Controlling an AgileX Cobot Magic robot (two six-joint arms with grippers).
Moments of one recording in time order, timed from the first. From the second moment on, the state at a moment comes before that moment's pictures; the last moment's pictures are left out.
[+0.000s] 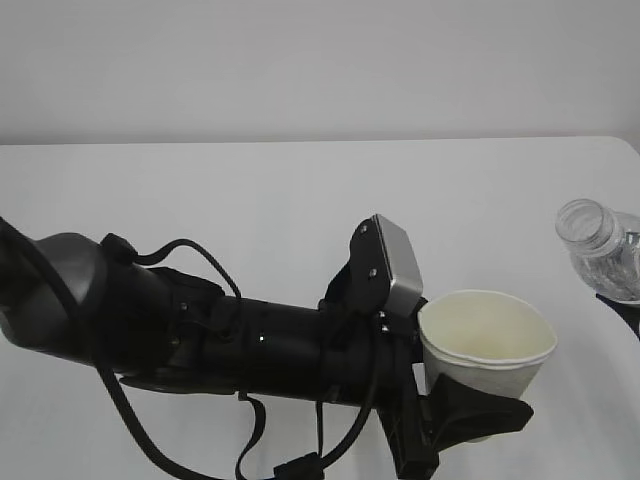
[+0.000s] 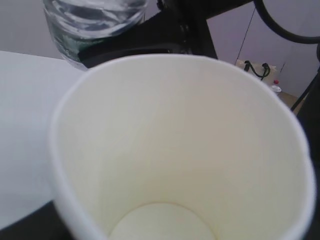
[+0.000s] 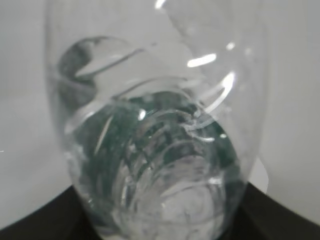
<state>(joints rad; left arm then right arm) -0.86 2.04 -0.93 0.91 -0.98 -0.59 0.03 1.06 -0.22 -0.50 -0.39 -0.52</state>
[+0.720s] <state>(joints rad) -0.86 2.04 -0.96 0.91 -0.93 -0.59 0.03 1.04 -0.23 -0.50 -0.42 -0.63</state>
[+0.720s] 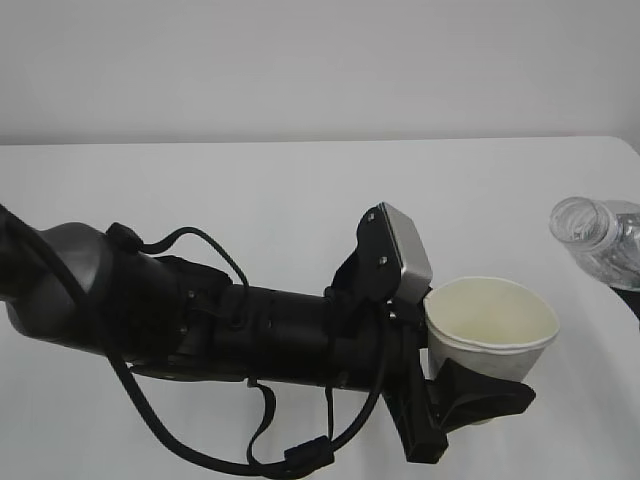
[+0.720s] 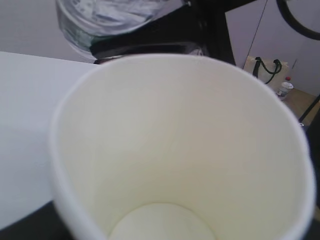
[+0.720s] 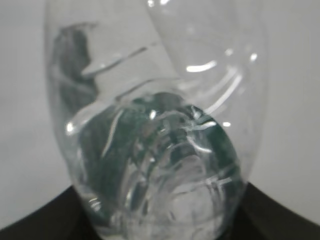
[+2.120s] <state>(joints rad) -0.86 2.04 -0.96 0.91 -0.93 -0.59 0.03 1.04 -0.27 -0.50 -0.44 -0.89</state>
